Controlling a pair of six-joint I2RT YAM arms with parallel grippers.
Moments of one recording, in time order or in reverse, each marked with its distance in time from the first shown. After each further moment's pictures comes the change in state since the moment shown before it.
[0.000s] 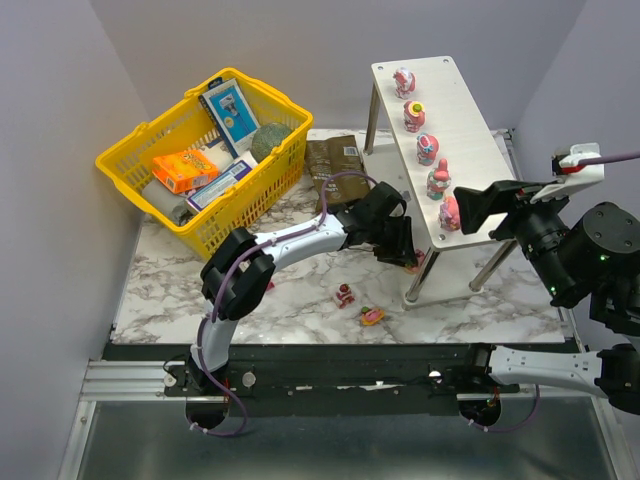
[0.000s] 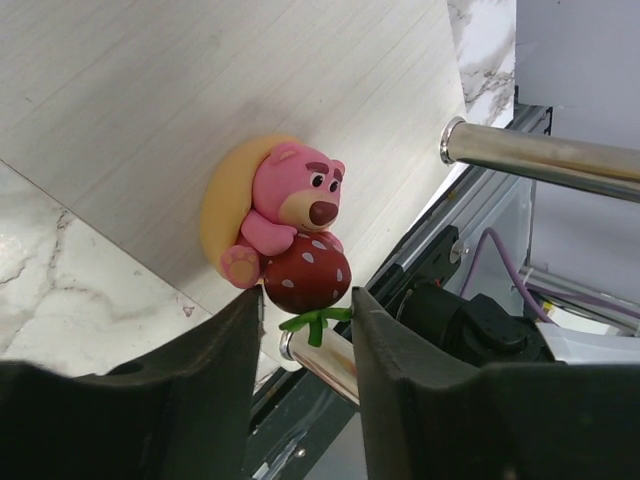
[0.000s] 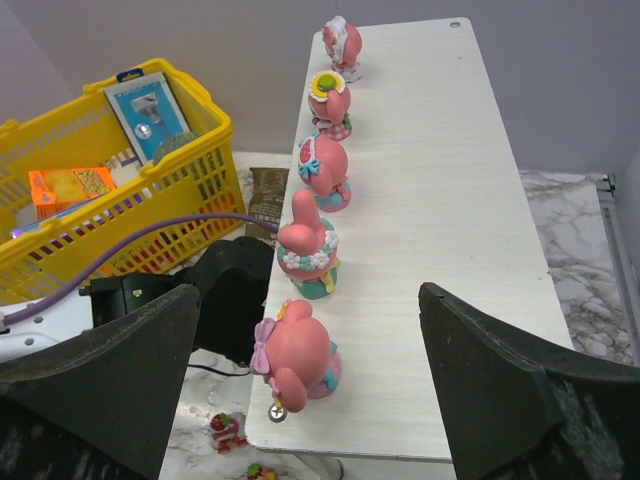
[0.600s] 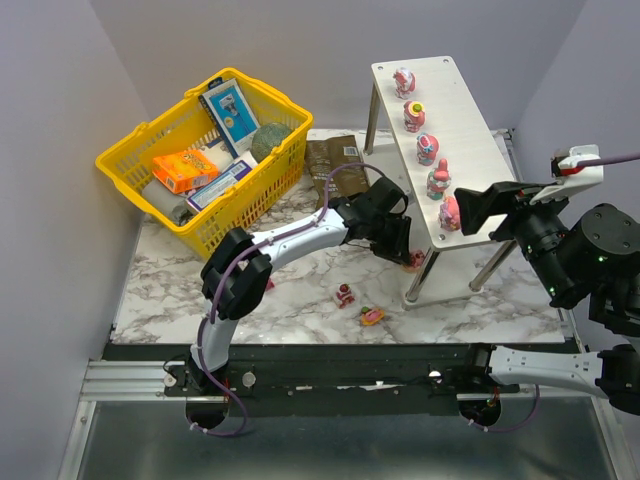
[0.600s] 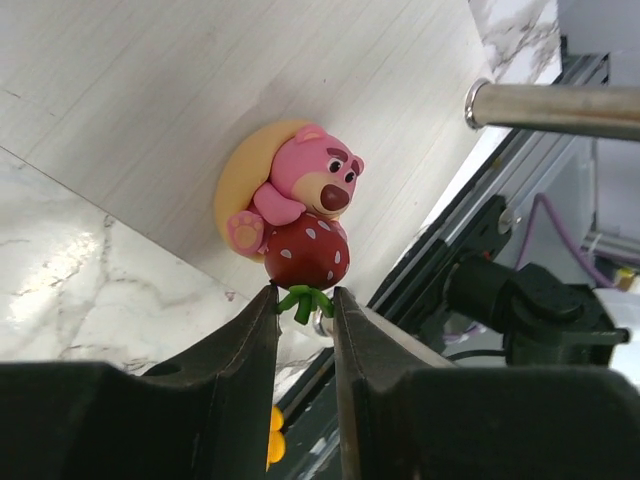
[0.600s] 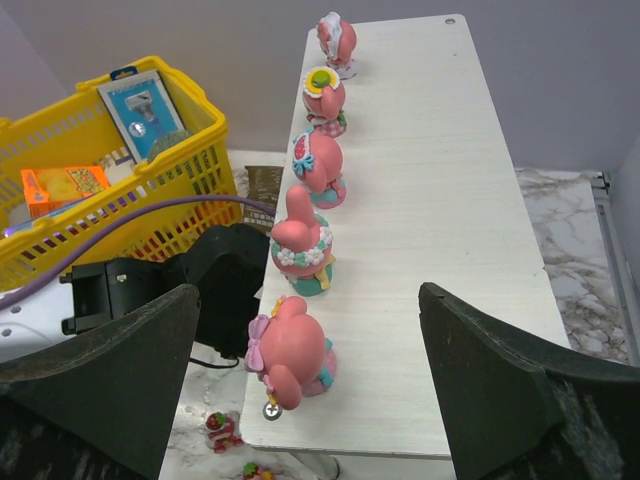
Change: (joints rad) left arm 0.003 0.003 0.074 -0.127 -0.002 0.194; right arm 0.000 -0.009 -0.014 0.000 0.009 0.001
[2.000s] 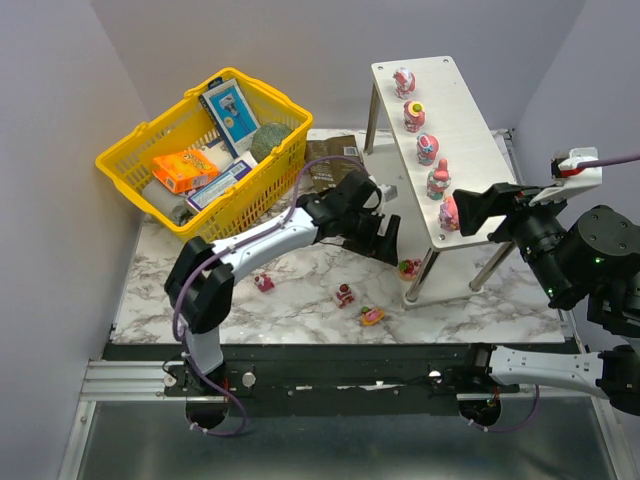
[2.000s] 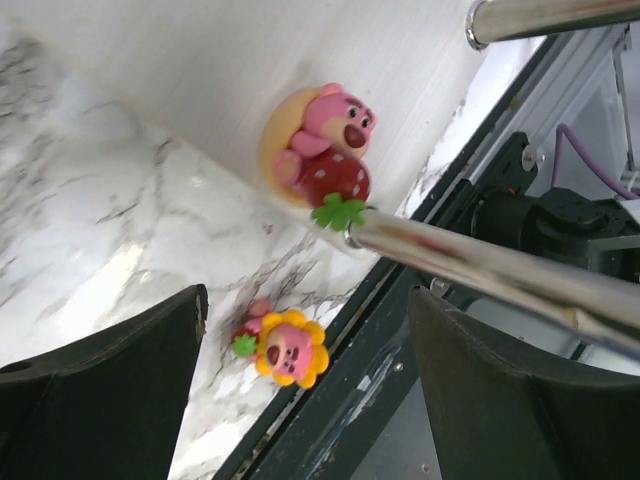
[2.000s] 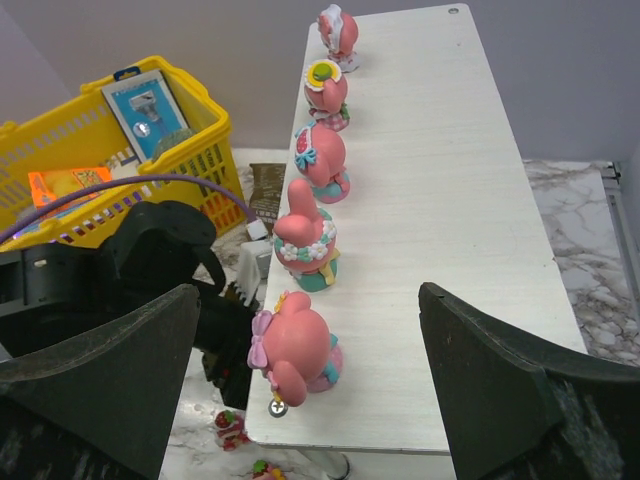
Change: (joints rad) left arm 0.054 -0.163 -0.114 -0.069 0.047 0.170; right arm 0.000 -0.009 -0.019 0.000 0.002 0.034
